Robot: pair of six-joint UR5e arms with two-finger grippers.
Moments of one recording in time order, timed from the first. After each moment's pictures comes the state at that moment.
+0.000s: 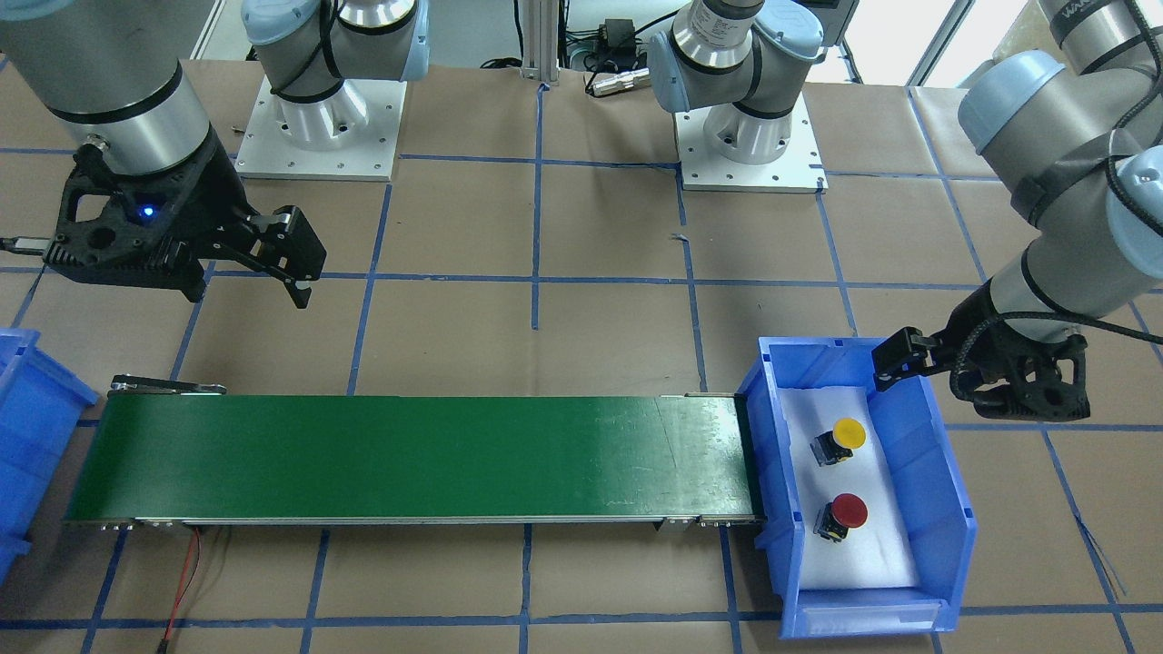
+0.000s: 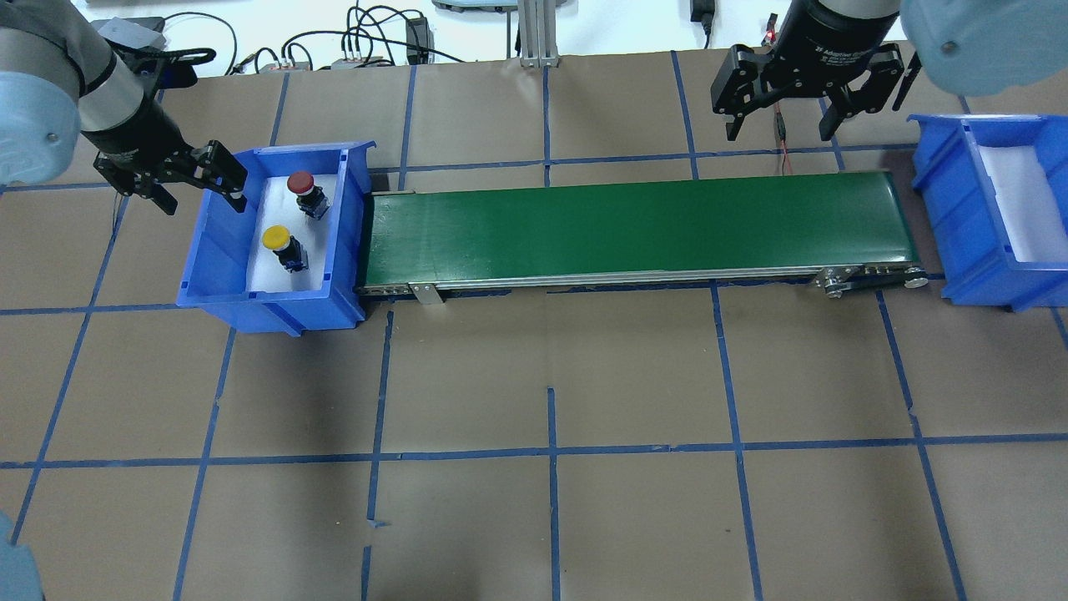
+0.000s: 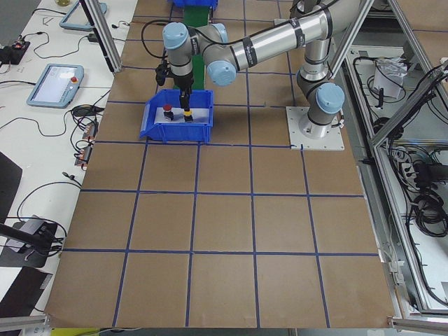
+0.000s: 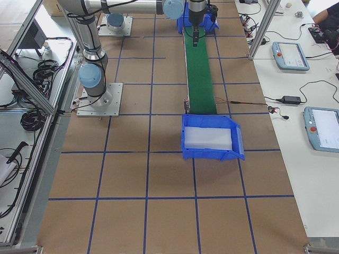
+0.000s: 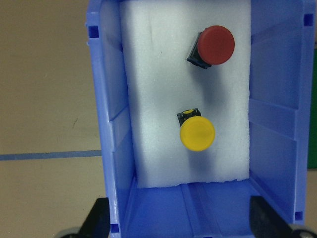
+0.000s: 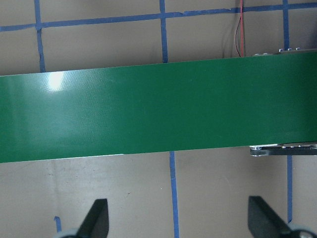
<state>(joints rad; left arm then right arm) -1.27 -1.84 -1.60 -1.32 1.56 0.34 1.57 -1.45 1.47 -1.66 -1.56 0.06</state>
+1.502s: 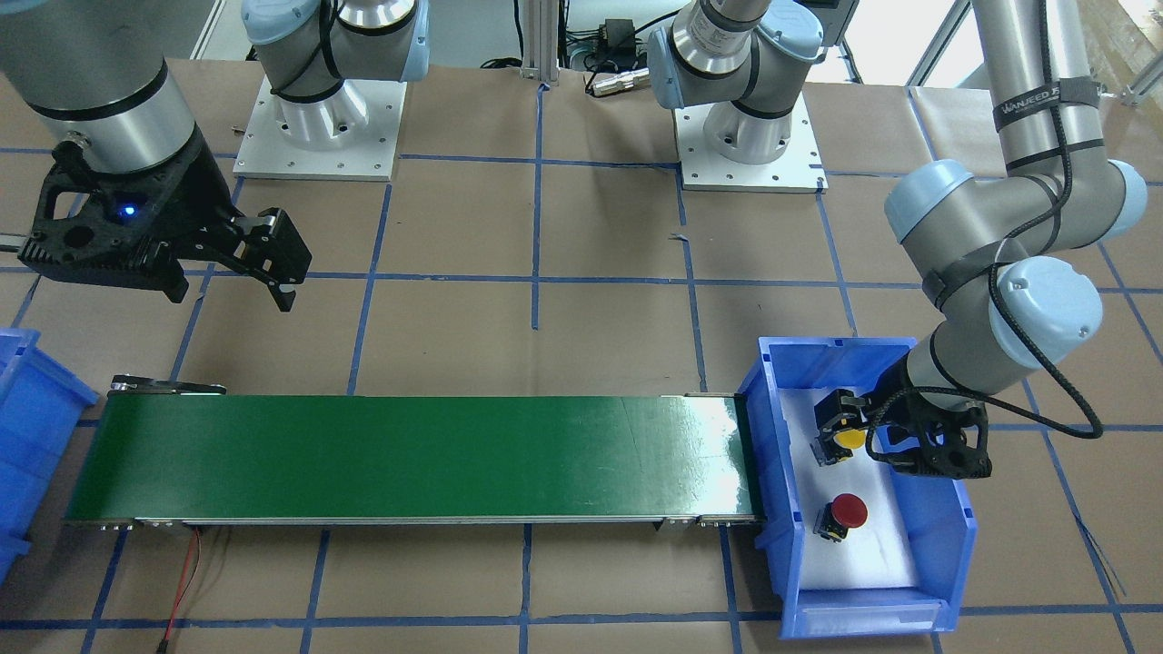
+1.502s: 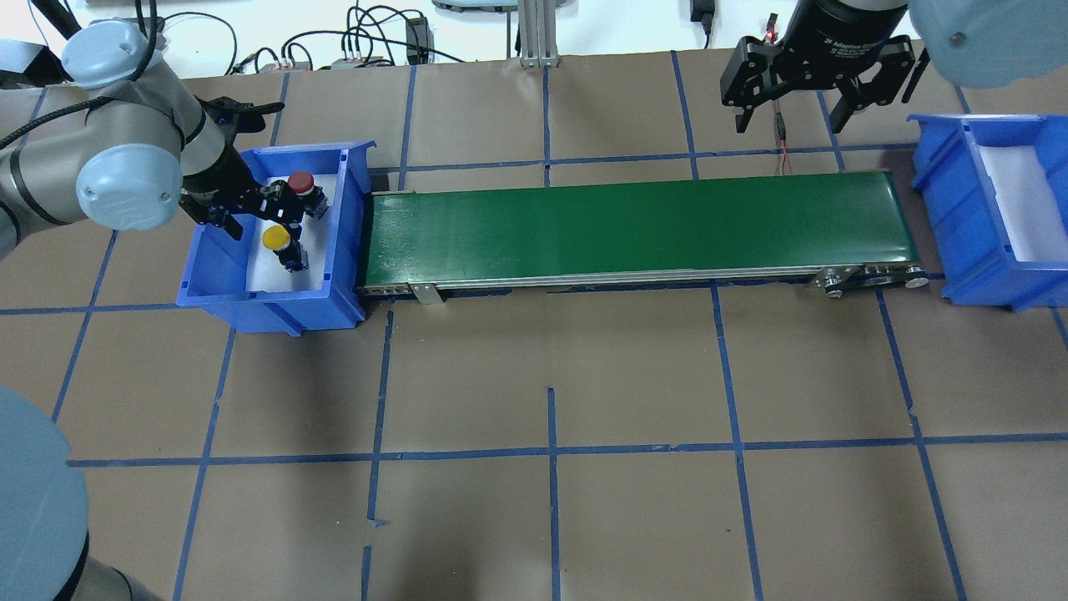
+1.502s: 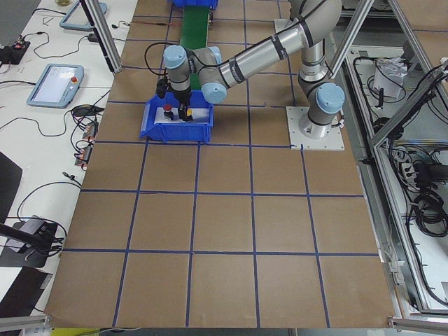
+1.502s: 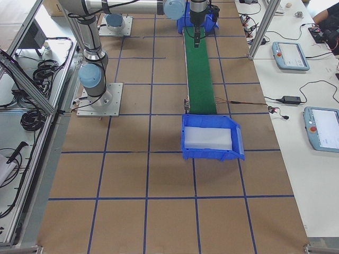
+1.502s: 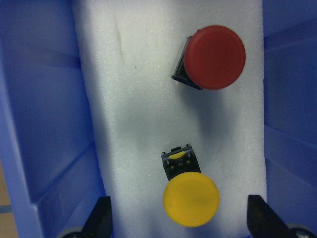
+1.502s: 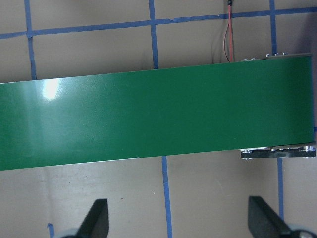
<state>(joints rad) -1.32 -1.95 -1.69 -1.11 1.55 0.28 1.56 -1.45 1.46 -1.66 -1.59 0.06</state>
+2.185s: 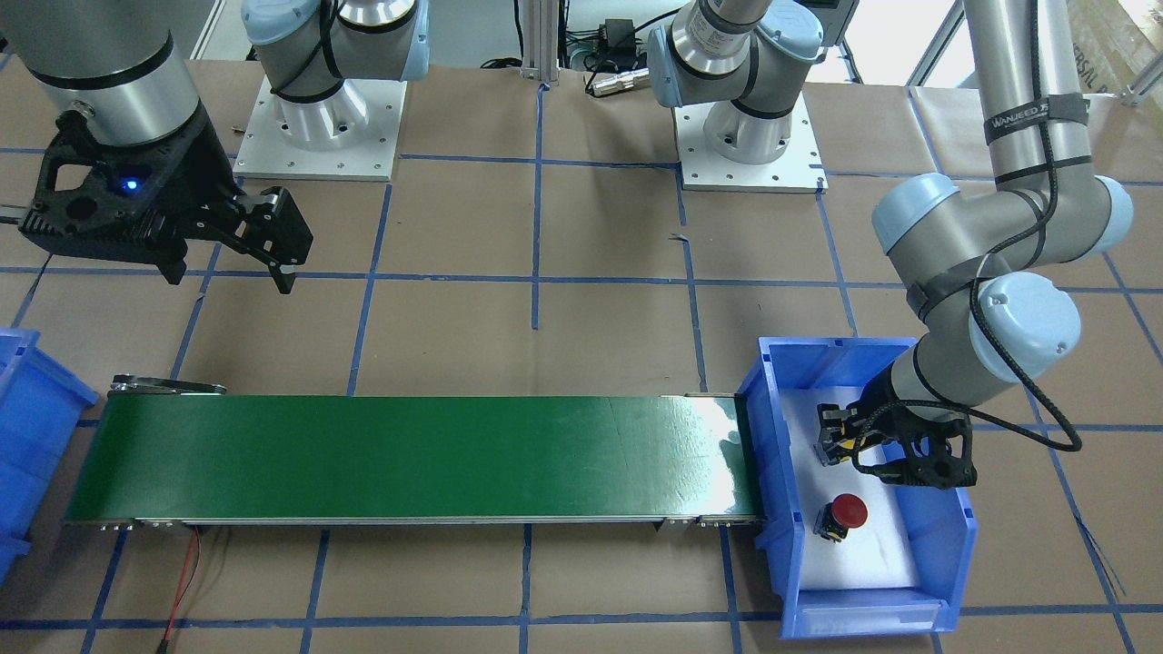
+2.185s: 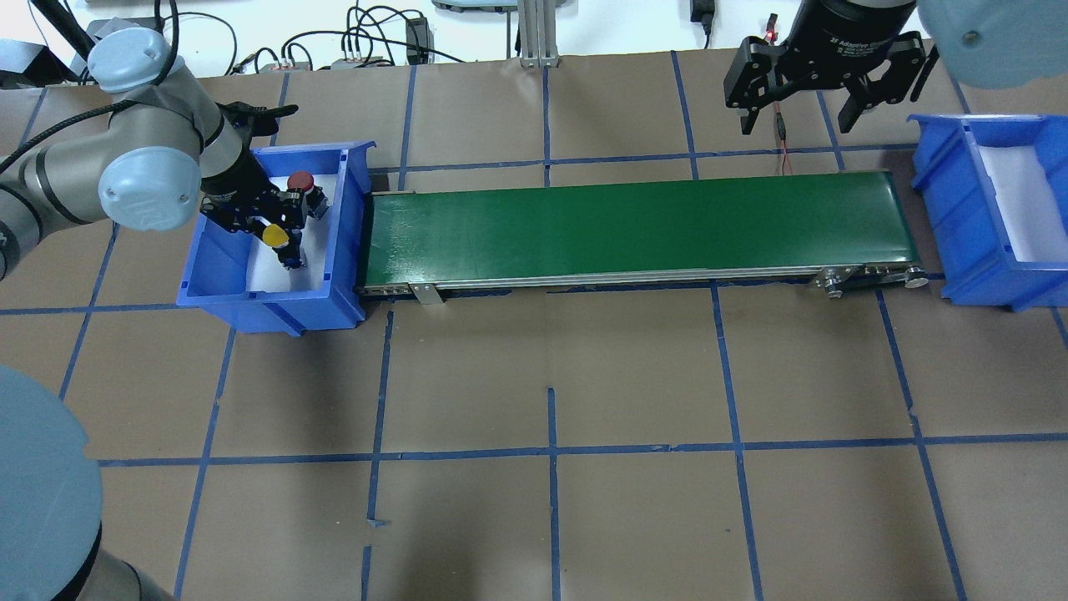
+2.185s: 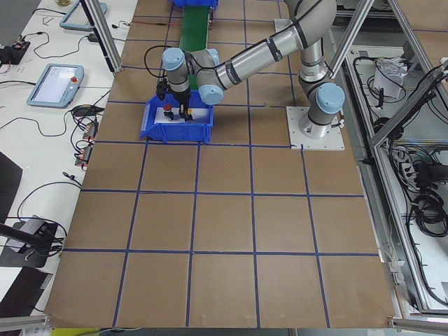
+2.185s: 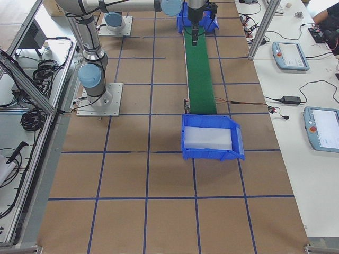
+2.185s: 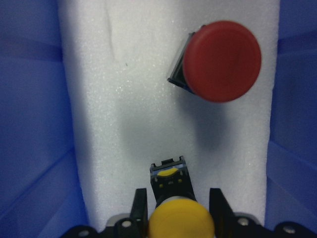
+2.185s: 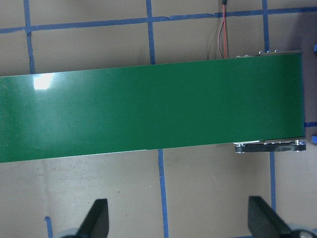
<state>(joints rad) -1.34 -1.97 -1.67 -1.11 1.55 0.24 1.57 -1.48 1.45 -1.63 -1.61 0.07</state>
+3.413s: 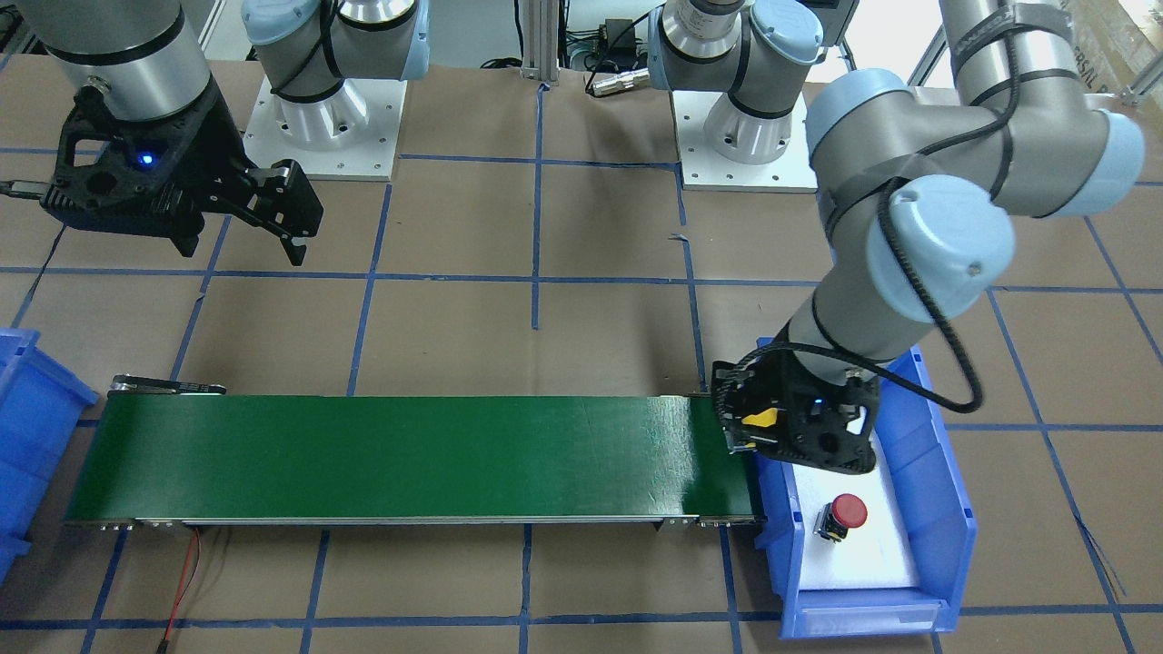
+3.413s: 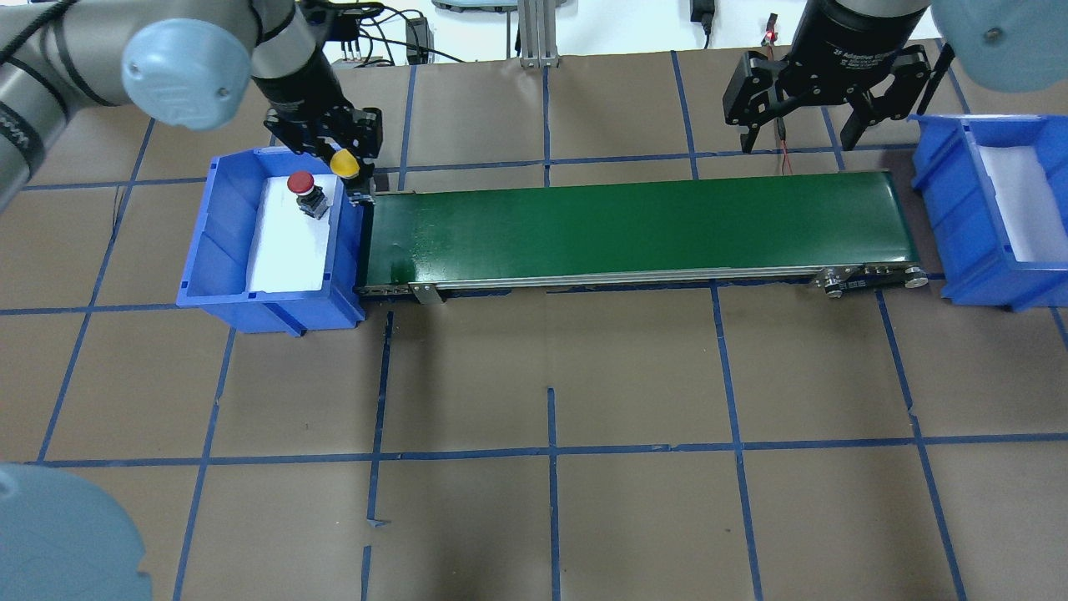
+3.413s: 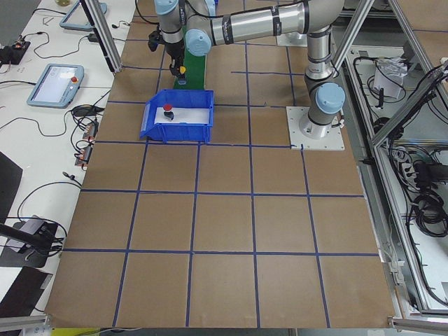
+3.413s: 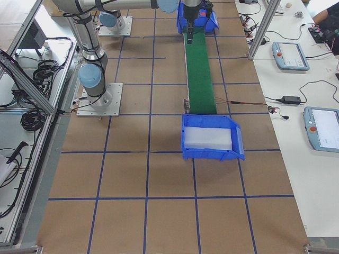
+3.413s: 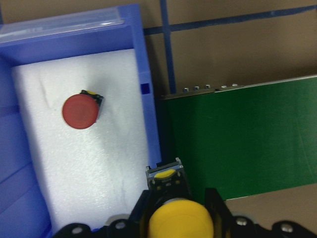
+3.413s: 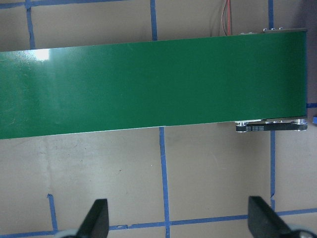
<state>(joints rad) -1.59 -1.96 -1.42 -1.34 1.51 0.16 1.58 -1.50 1.46 -1.56 -1.60 0.07</state>
